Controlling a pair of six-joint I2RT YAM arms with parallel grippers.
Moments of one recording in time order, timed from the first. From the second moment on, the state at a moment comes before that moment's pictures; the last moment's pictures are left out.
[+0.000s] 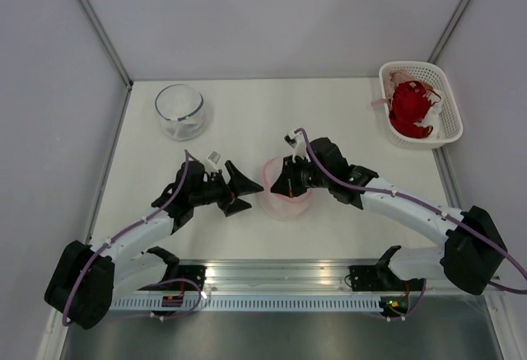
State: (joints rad) left arm -0.48 1.03 0.40 0.15 0.57 -1.21; right arm 0.76 1.28 0.85 -0.15 -0.34 0.51
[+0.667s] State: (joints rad) left arm -0.49 1.31 0.63 0.27 0.48 -1.26; right arm 0.82 1.30 0.85 -0.16 -0.32 0.50
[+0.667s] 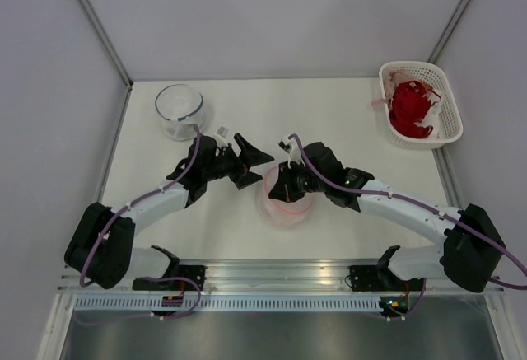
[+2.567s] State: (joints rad) left arm -0.28 1.59 0.69 0.35 0.83 -1.18; right arm 0.82 1.31 0.87 -0.39 0.09 0.48
